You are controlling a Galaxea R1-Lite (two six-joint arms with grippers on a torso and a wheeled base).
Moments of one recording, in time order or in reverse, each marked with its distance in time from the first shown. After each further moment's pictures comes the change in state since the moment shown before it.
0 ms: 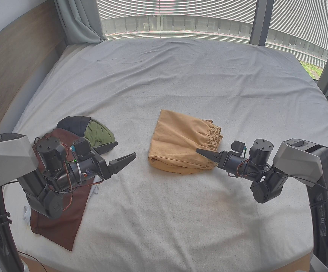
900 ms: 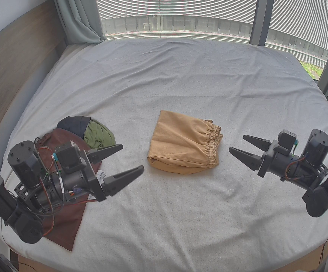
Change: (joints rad) left arm -0.164 -0.349 0.276 0.001 0.032 -0.012; right arm 0.006 -0.657 0.660 -0.041 -0.132 -0.505
